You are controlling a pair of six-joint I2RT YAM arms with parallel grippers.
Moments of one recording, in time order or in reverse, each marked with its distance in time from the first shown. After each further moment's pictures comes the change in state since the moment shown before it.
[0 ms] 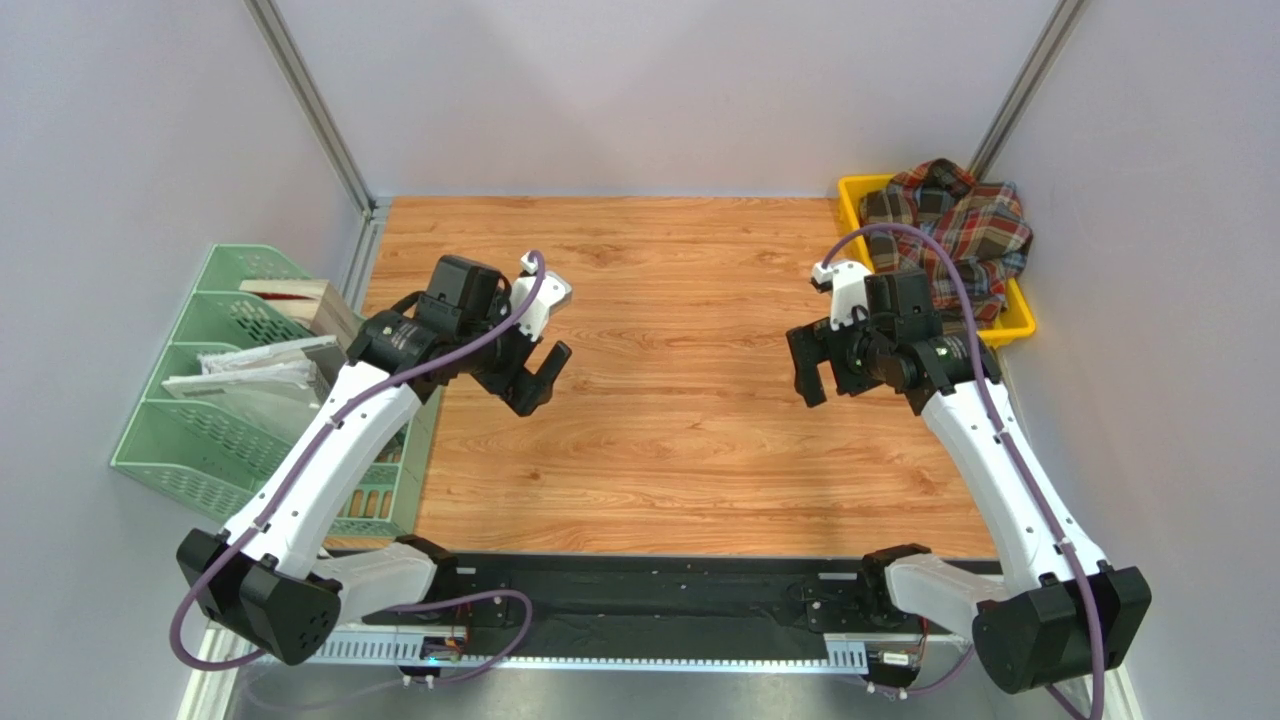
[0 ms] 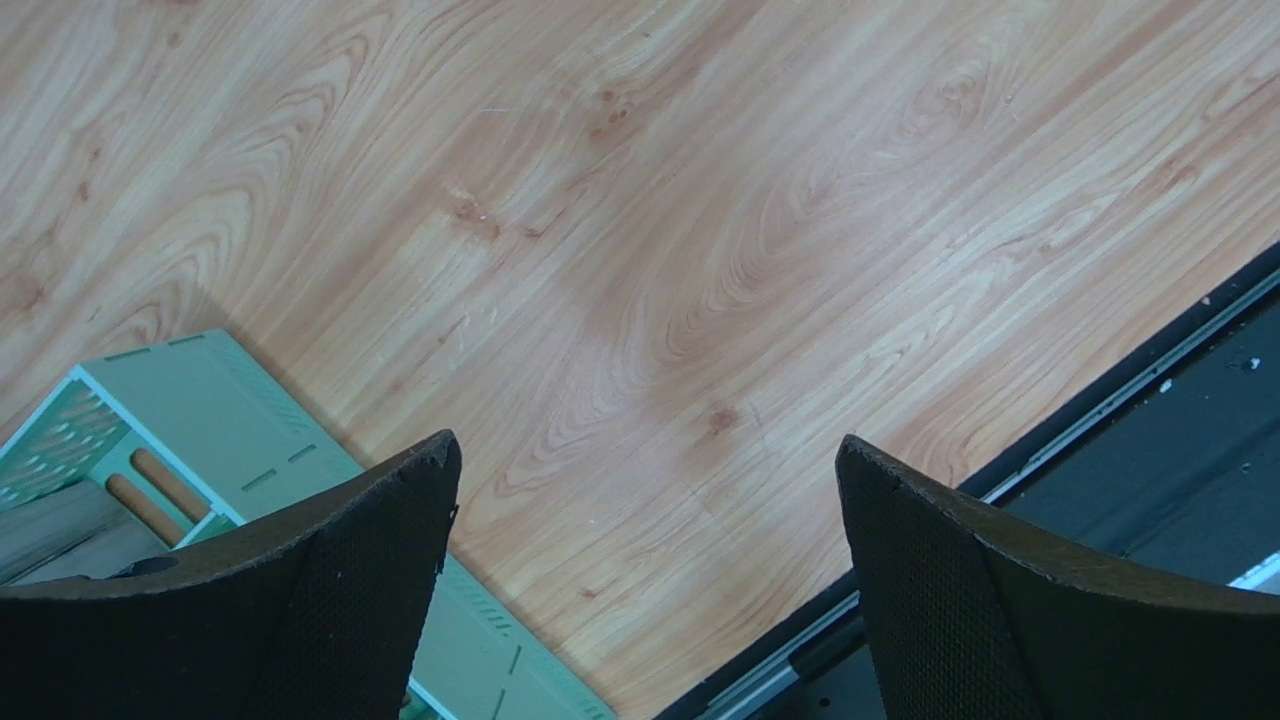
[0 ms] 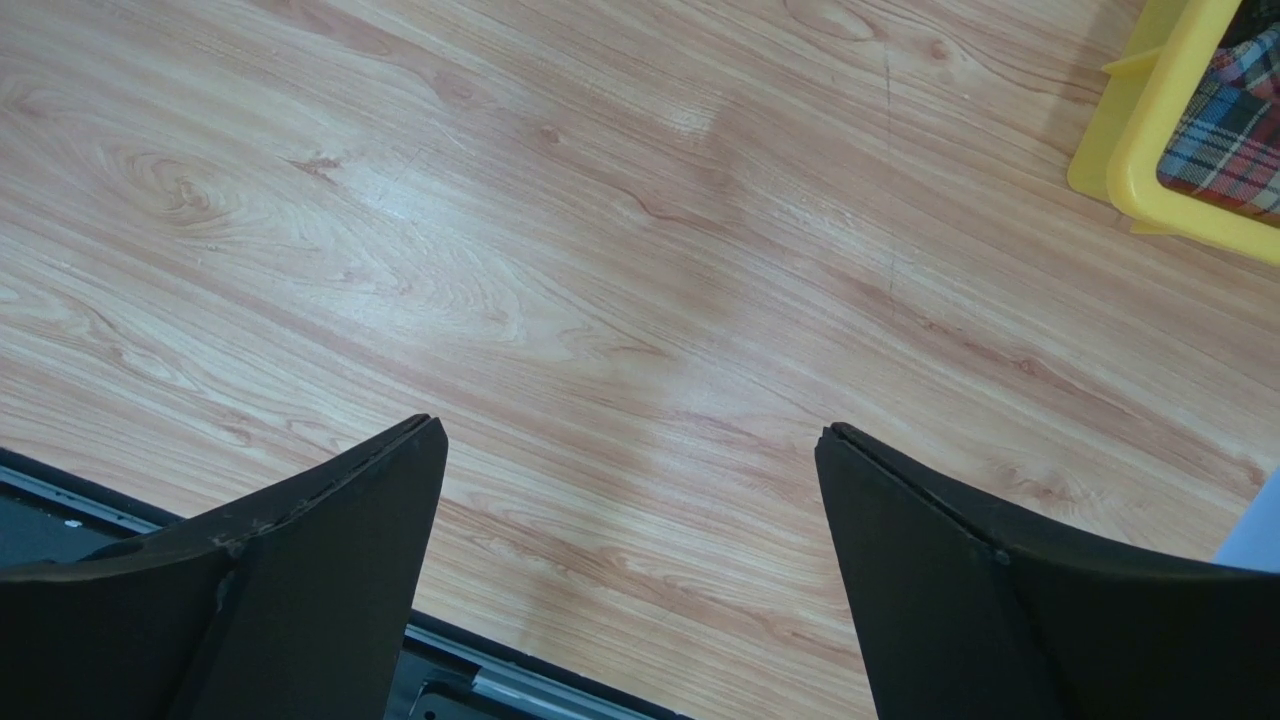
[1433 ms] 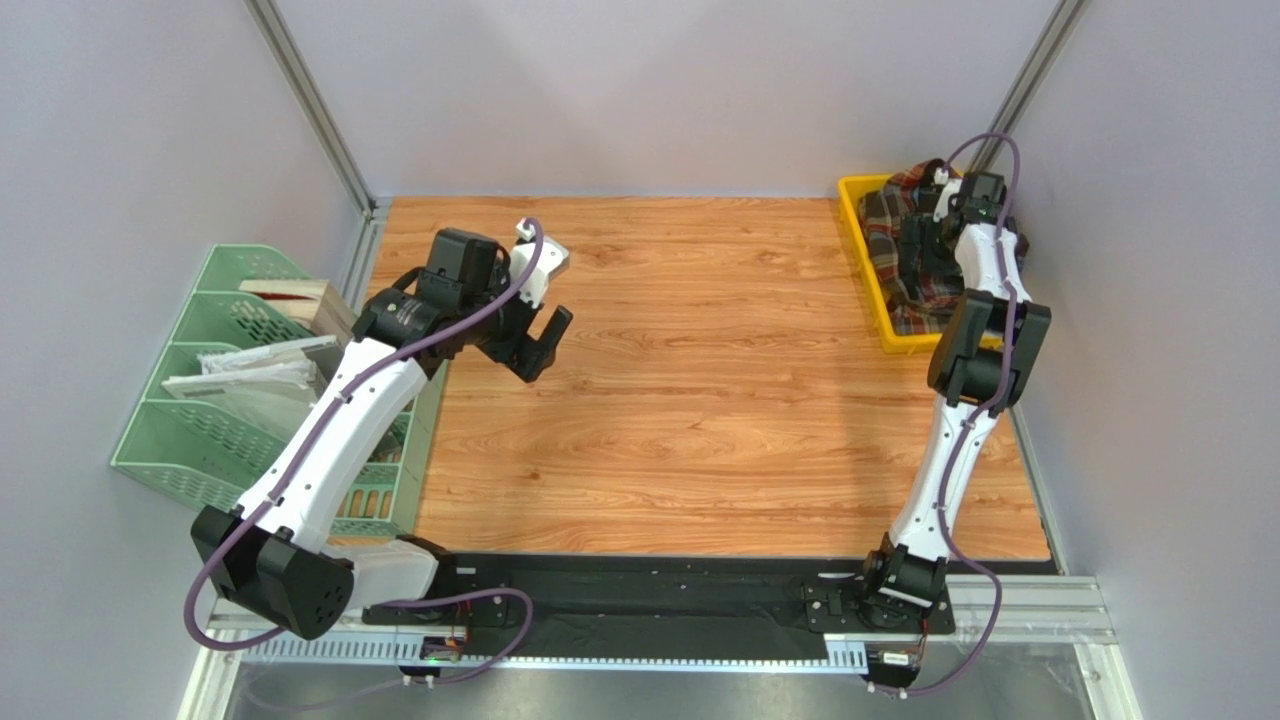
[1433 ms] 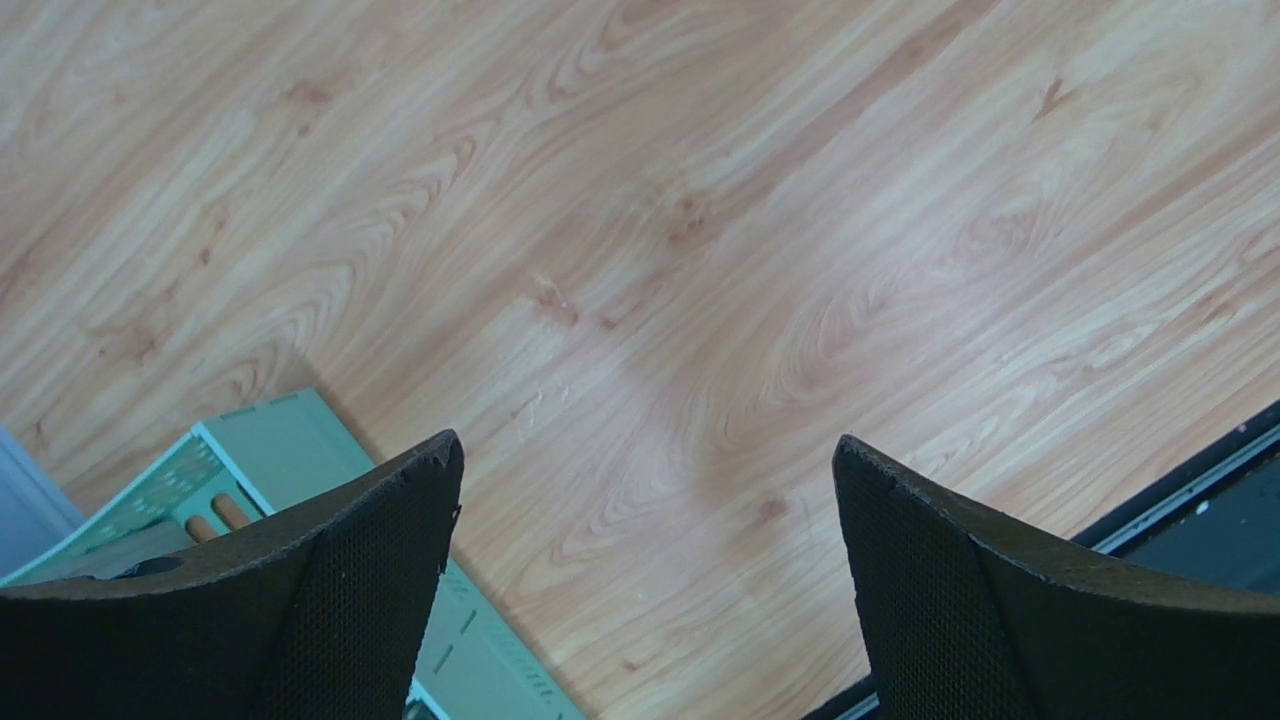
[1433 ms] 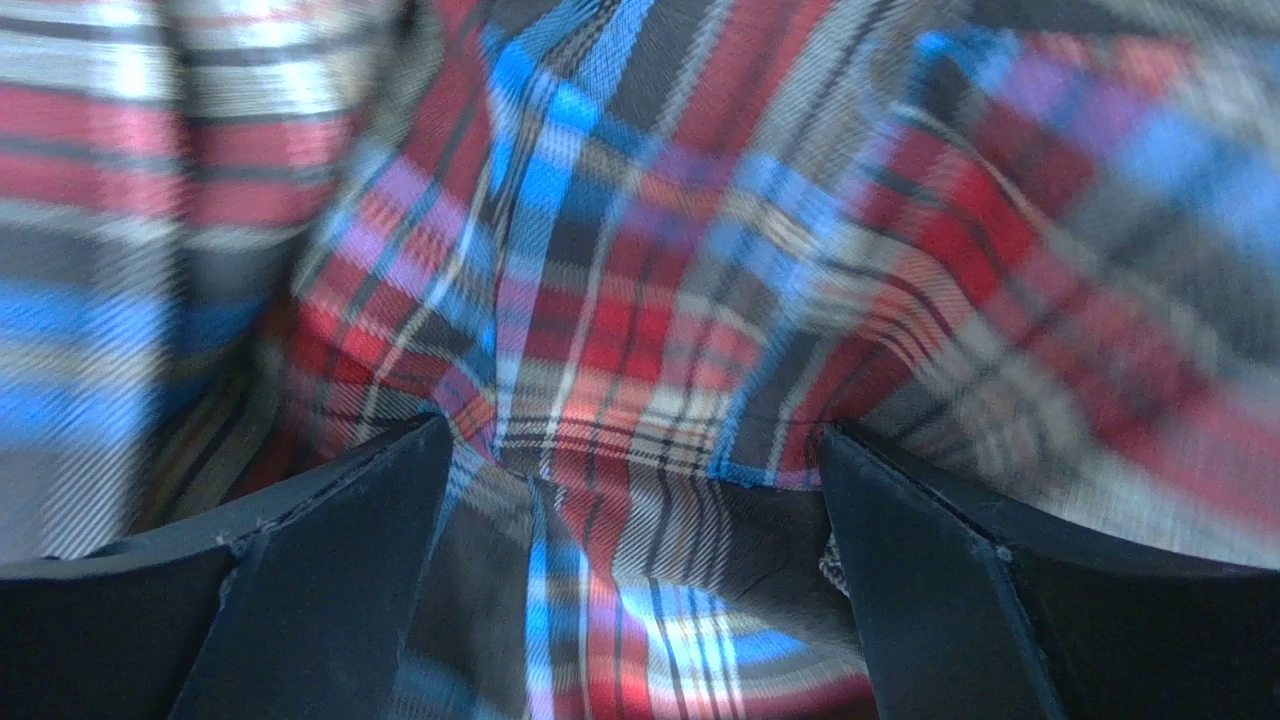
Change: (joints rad) left arm 0.041 0.081 0.086 0.100 -0.010 -0.011; right arm -0.545 1.283 1.028 0.245 0.070 -0.044
